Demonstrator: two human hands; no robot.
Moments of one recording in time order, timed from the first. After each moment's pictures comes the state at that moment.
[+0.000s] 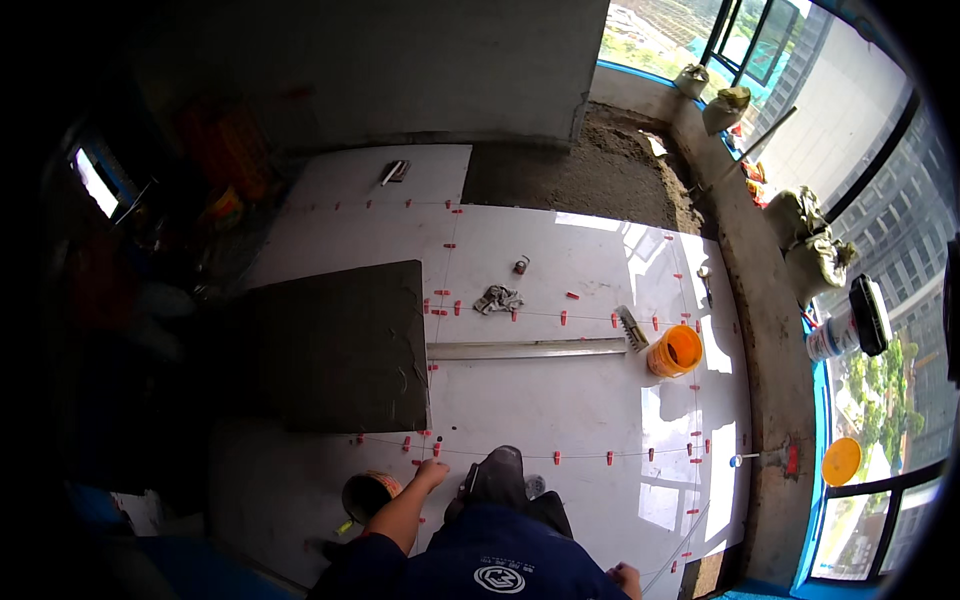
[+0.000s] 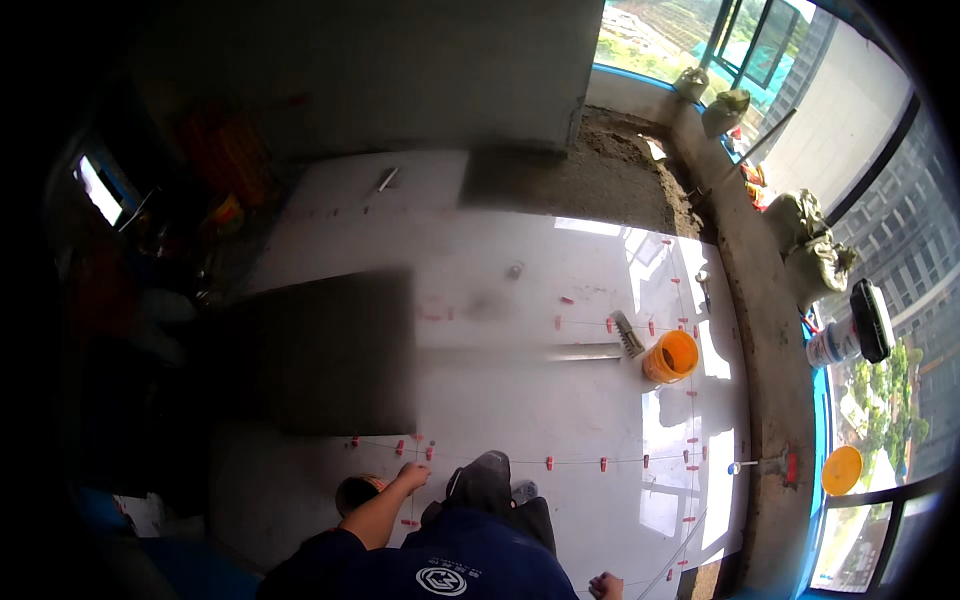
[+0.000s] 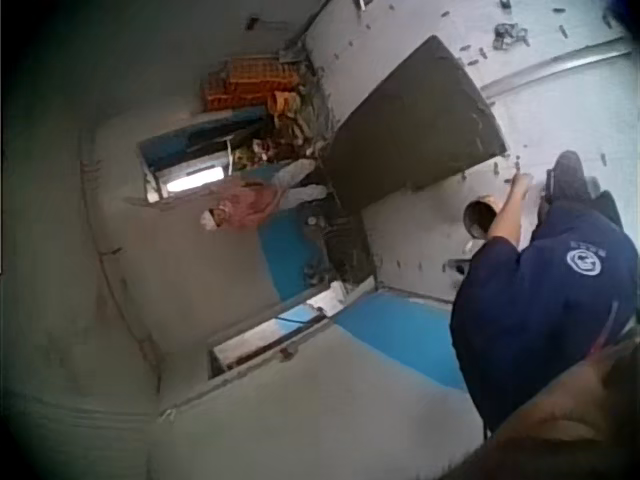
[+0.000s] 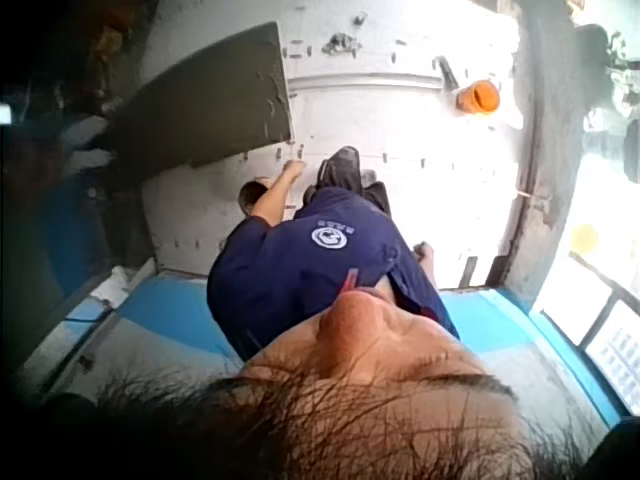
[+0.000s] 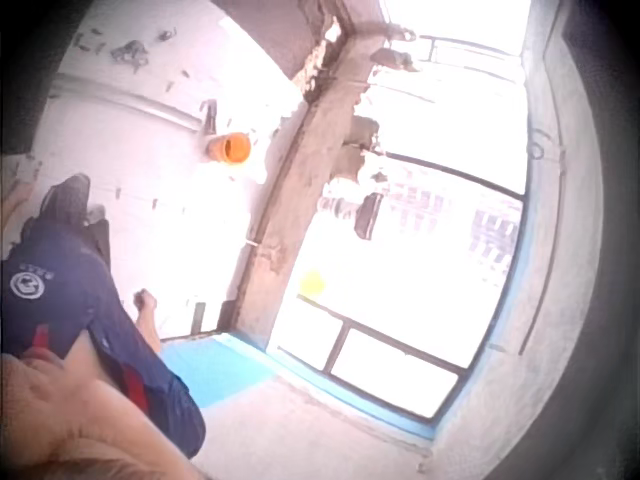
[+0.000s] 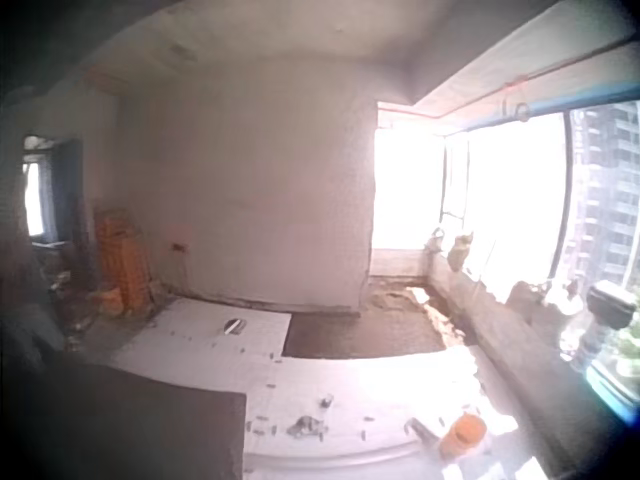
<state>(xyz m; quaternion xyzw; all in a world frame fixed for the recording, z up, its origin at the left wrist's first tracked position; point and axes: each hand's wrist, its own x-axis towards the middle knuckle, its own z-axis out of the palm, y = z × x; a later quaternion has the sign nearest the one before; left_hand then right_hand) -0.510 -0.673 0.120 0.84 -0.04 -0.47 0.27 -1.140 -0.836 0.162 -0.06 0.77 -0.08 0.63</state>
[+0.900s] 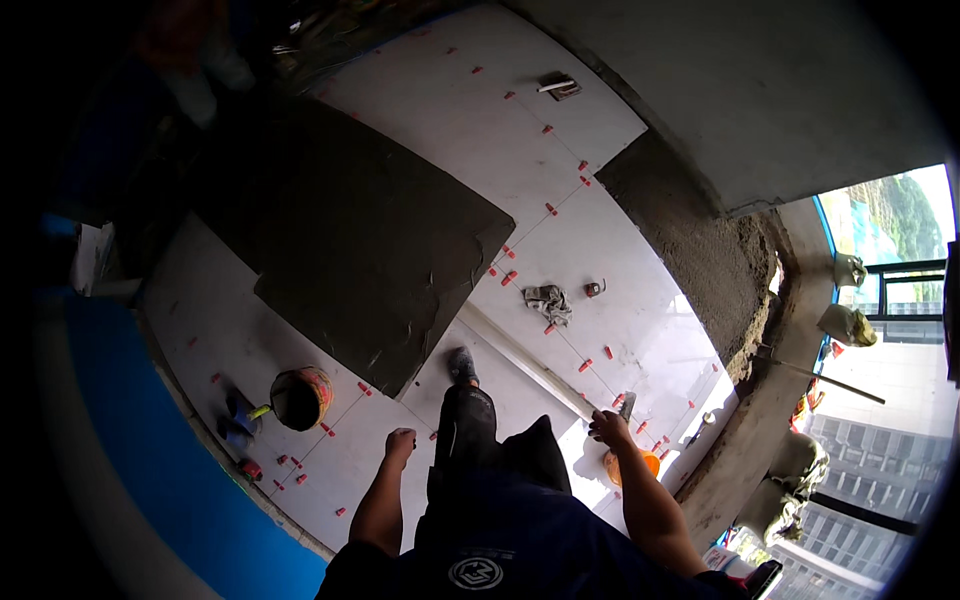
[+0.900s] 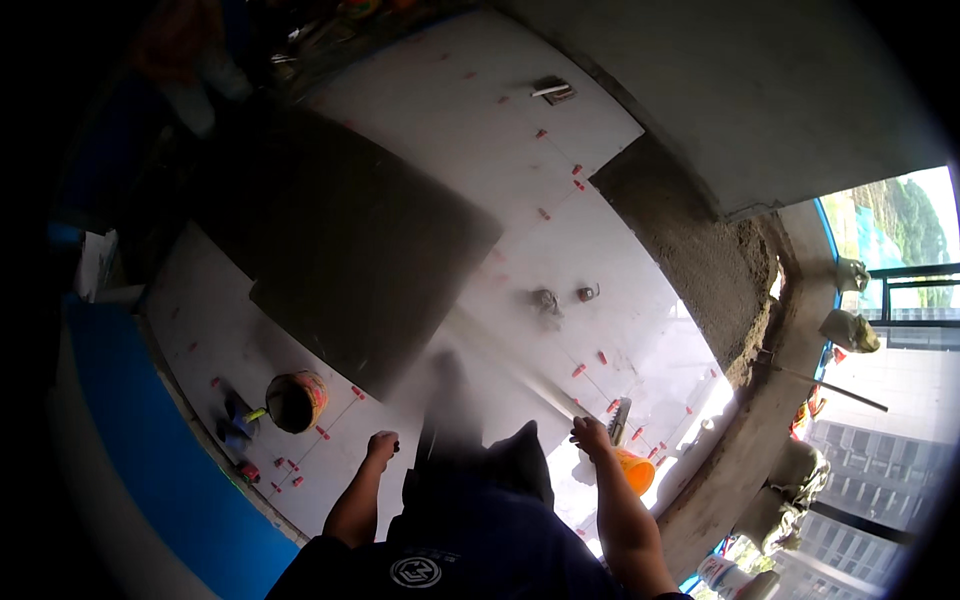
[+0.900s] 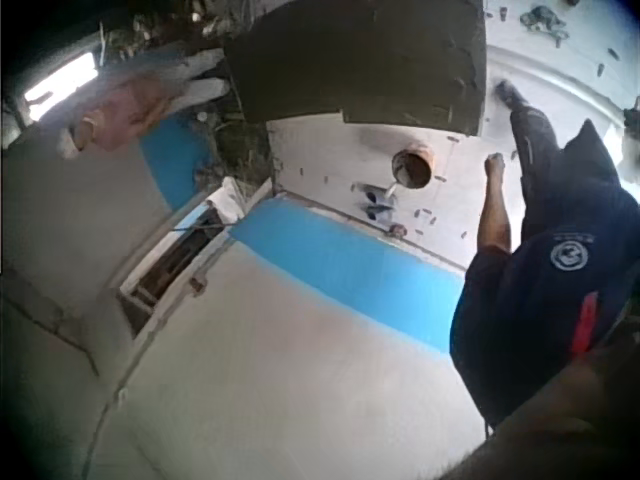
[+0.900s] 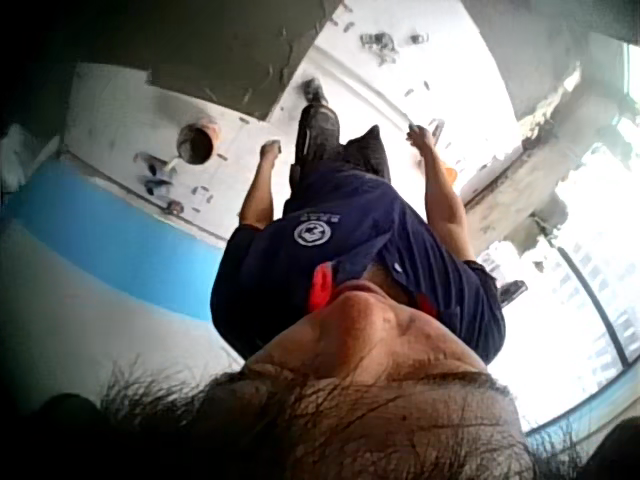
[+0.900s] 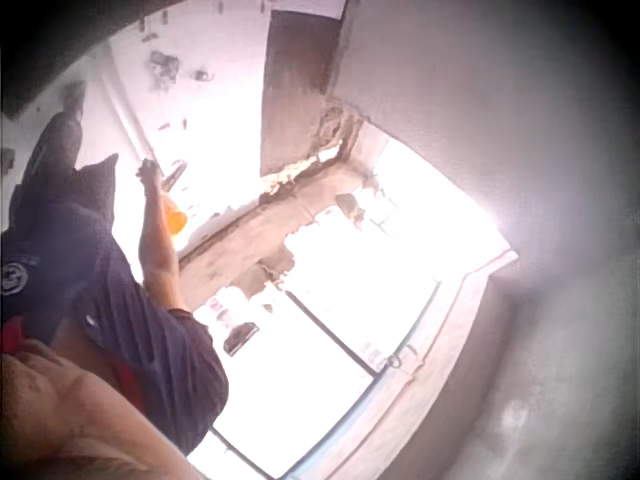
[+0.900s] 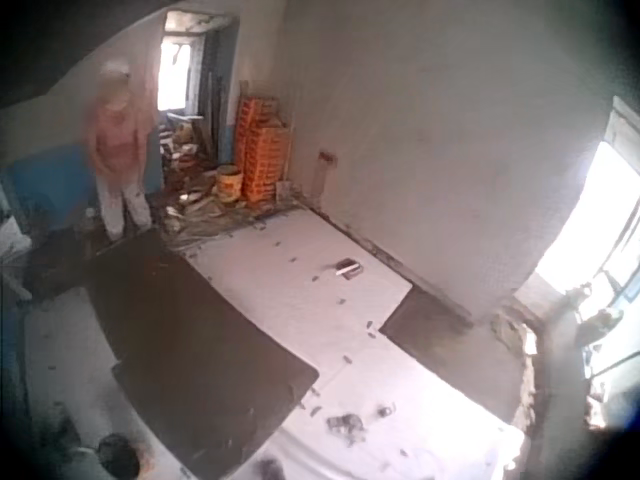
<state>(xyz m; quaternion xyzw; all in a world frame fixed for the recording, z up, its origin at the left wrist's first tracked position) -0.440 -0.763 0.081 0.66 0.39 -0.38 0.51 -0.404 -1.296 0.234 -0.69 0.44 0.34 0.46</state>
